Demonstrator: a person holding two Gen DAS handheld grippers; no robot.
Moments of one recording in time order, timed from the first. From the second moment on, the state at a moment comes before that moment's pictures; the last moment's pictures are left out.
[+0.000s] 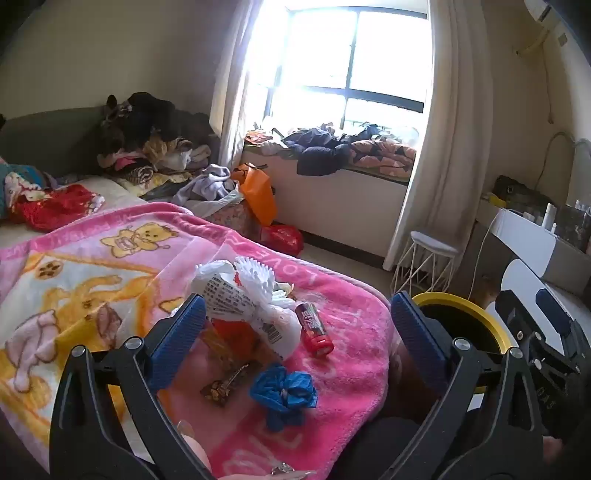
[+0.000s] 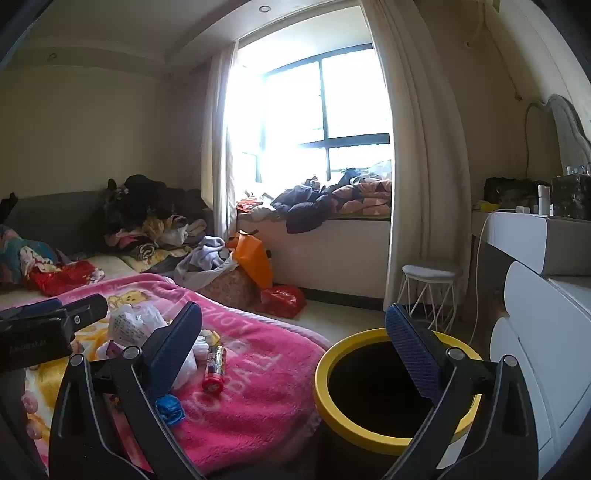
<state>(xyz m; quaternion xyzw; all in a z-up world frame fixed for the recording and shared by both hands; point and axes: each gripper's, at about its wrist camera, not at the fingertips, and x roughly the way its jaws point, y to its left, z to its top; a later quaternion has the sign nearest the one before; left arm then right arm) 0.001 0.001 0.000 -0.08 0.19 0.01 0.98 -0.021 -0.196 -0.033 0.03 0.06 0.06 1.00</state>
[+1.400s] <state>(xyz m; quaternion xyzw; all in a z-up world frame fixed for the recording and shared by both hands) 0.002 -0.003 -0.003 -0.08 0.18 0.01 0.98 -0.021 -0.199 -0.038 0.03 0.07 0.07 1.00</state>
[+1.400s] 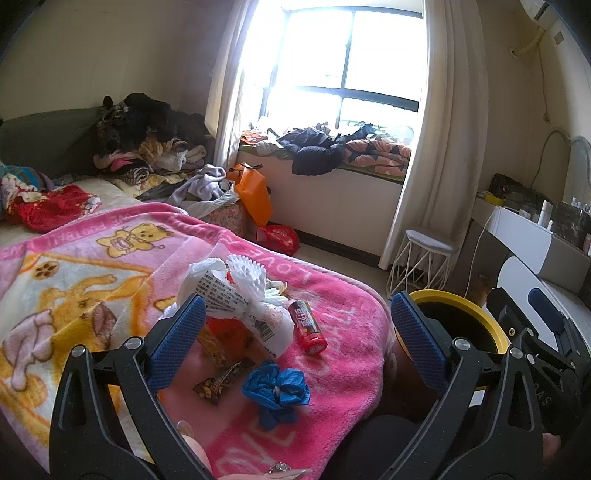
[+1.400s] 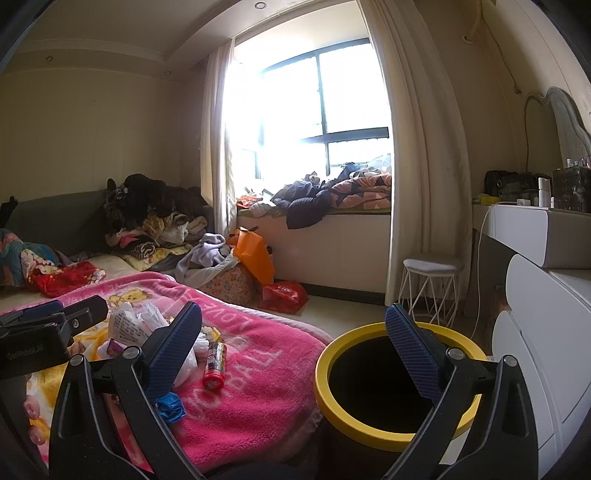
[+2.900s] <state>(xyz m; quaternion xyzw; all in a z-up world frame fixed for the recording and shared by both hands) 0.020 0.065 -0.006 -0.12 0.19 0.08 0.97 0.025 -0.143 -0.049 -0.01 0.16 0.18 0.97</state>
